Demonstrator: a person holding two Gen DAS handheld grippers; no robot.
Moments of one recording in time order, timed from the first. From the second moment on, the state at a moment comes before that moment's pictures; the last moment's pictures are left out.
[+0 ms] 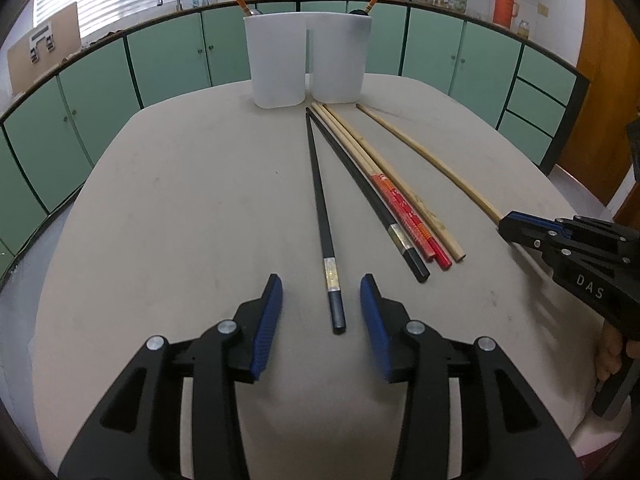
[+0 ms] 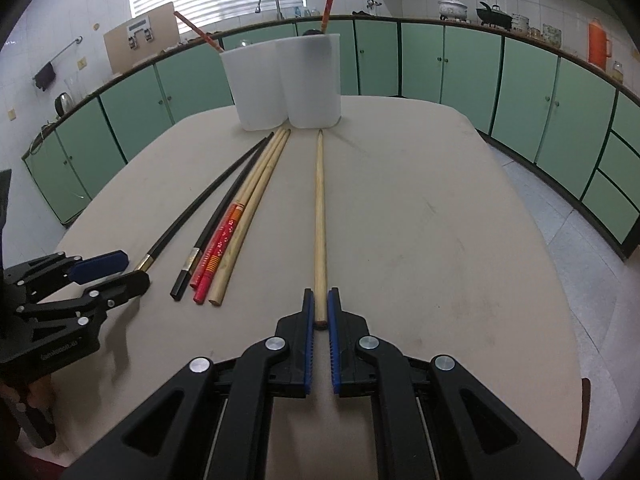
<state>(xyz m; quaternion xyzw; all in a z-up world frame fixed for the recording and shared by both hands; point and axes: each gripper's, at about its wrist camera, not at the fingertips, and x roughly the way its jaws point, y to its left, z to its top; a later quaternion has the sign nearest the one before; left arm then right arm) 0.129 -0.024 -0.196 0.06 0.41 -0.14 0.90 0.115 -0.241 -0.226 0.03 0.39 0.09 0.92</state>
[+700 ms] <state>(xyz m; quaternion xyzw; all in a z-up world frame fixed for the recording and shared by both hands) 0.120 -0.028 -0.193 0.08 0.40 -0.13 0.90 0.118 -0.242 -0.228 0.03 0.40 0.09 0.91</state>
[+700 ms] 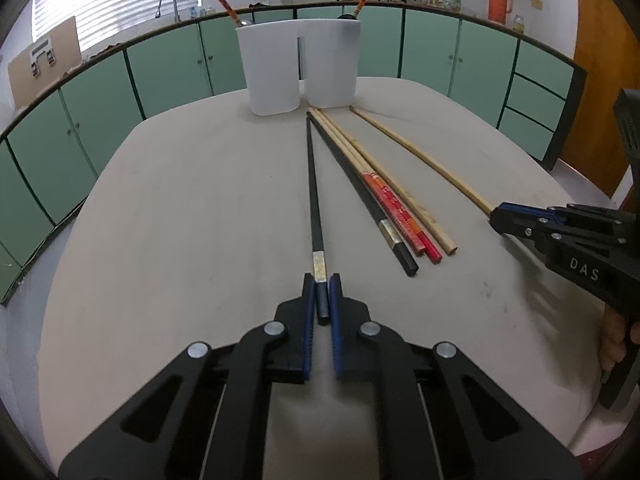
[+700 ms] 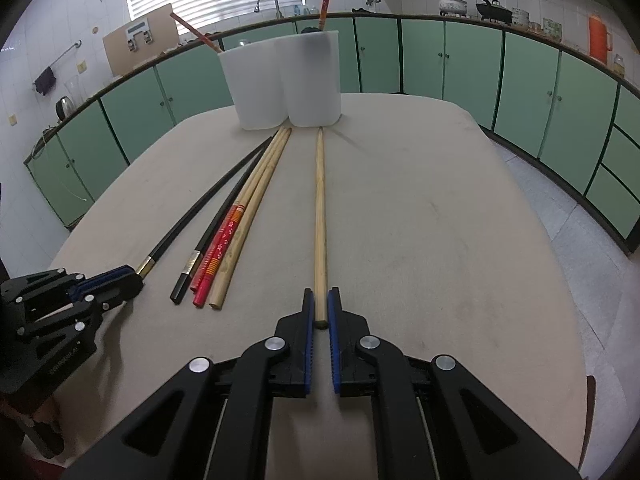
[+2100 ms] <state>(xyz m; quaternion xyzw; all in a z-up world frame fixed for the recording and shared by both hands) 0.122 -0.003 -0.023 0.06 0.22 -0.14 0.96 0.122 -0.257 -0.066 -0.02 0.26 0.13 0.96</state>
